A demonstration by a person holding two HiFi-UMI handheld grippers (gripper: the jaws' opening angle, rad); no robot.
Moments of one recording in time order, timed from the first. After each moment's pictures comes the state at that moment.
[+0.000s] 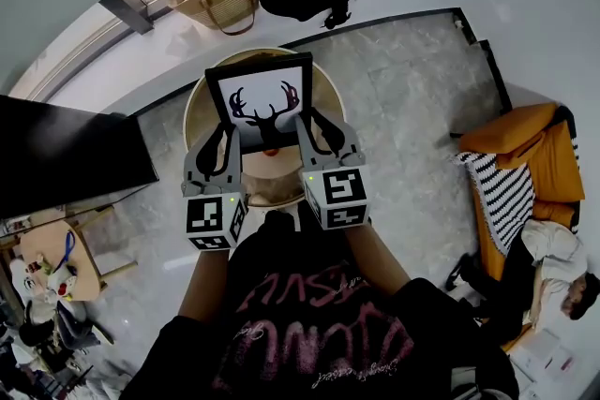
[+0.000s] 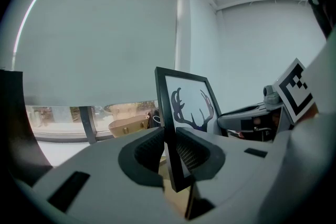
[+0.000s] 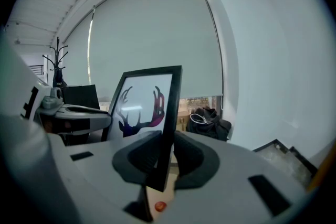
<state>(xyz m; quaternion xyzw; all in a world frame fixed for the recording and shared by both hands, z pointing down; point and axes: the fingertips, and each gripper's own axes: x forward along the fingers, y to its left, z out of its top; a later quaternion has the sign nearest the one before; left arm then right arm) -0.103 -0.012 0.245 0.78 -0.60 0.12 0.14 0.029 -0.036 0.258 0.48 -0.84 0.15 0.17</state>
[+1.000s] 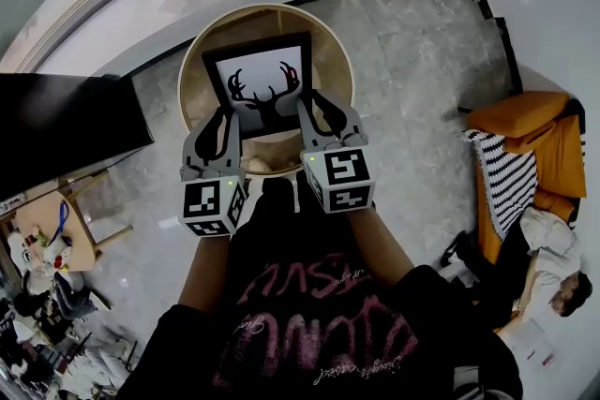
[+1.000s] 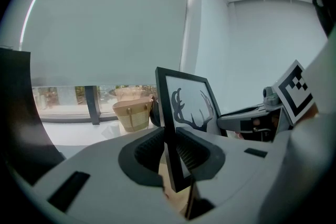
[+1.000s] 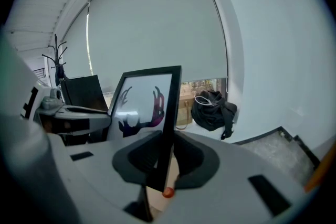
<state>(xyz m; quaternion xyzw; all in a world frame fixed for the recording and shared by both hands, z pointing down) -0.099 0.018 0.307 0.75 -0.61 0.14 0.20 0.032 -0.011 0.322 0.45 -0.84 0.20 0.21</state>
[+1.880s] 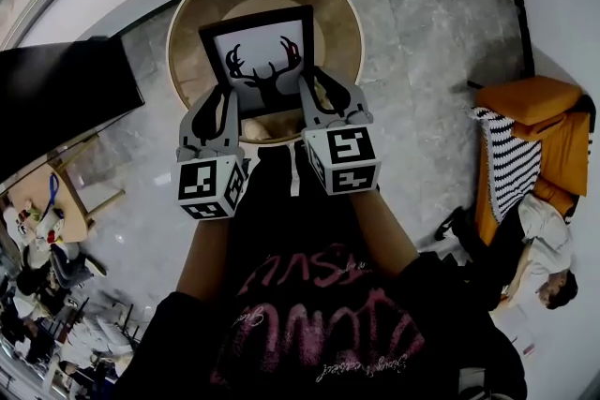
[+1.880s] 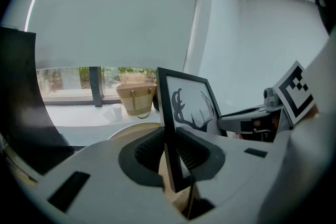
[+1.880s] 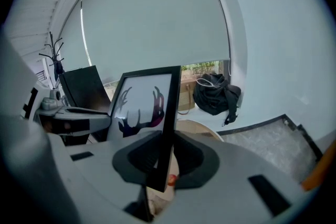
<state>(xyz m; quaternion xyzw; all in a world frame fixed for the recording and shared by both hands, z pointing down) -0.102 0.021 0.376 0.73 -0.61 0.16 0.26 0.029 -0.011 0.392 0.42 -0.83 0.25 0.25</state>
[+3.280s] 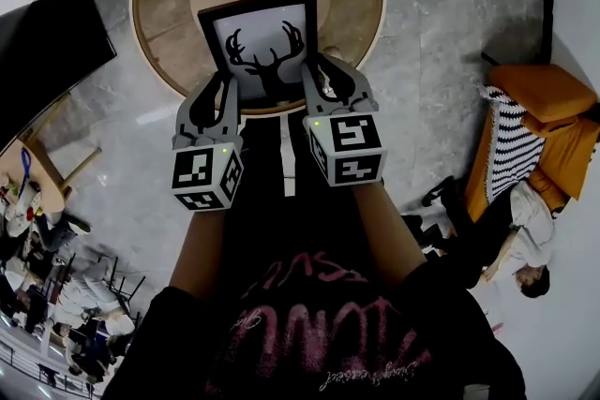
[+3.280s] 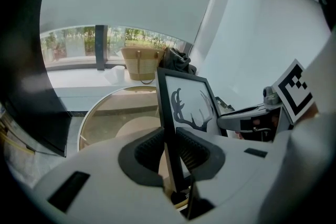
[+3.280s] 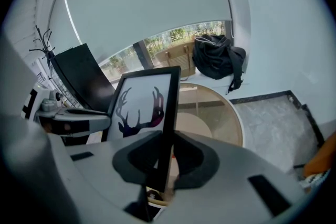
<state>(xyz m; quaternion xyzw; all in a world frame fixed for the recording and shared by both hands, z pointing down) -0.085 0.060 0.526 0.68 -0.59 0.21 0.38 0.044 0.024 0.541 0.37 -0.80 0.33 0.34</state>
